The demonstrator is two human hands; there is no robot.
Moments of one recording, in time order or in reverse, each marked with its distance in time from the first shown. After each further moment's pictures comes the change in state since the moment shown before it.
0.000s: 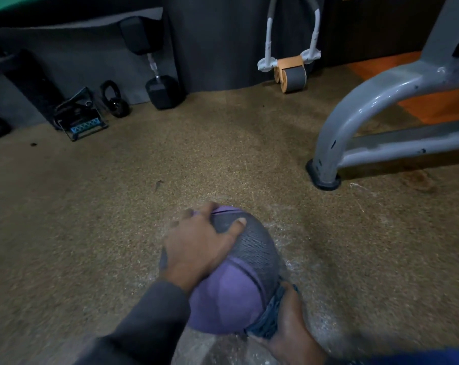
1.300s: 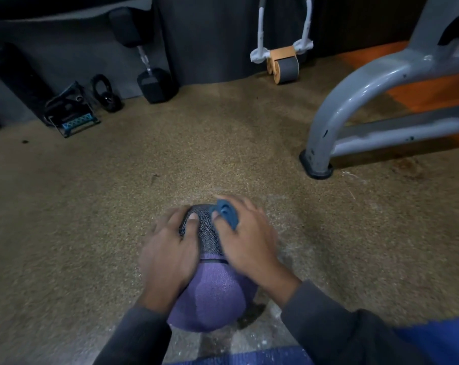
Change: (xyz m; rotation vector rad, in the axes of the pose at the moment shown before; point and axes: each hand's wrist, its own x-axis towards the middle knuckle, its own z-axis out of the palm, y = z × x) left_hand -0.025 -0.039 0.005 -0.241 0.228 0.004; right_hand -0.025 -0.022 0.068 -1.351 -0.208 -1.362
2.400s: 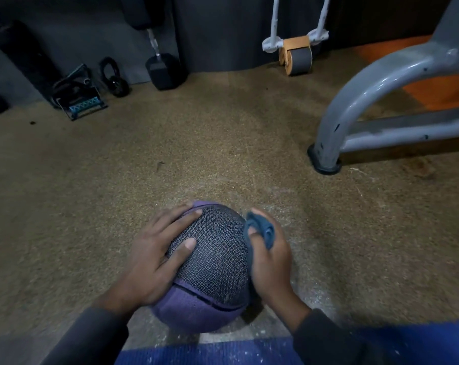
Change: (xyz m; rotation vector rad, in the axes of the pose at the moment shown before) left_hand -0.008 -0.056 -0.025 -0.135 -0.174 0.569; right_hand -0.047 0.046 0.017 0.472 0.196 0.263
